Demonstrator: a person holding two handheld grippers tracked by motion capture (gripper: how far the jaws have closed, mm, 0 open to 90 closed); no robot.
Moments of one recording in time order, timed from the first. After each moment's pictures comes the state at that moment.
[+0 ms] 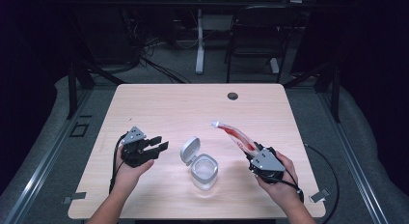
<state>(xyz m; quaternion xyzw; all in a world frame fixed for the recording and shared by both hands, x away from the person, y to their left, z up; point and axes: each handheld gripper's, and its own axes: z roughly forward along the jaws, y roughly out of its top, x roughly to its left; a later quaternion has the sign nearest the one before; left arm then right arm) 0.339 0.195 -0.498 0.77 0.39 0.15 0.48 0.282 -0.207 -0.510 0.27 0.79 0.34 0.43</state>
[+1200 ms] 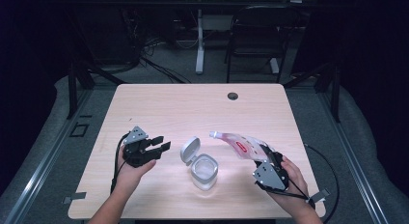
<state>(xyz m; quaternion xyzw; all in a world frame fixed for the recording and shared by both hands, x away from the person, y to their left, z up) 0.337 0.188 -0.490 0.77 0.38 0.15 0.48 0.255 -0.213 -0.501 0.19 0.78 0.28 0.52</state>
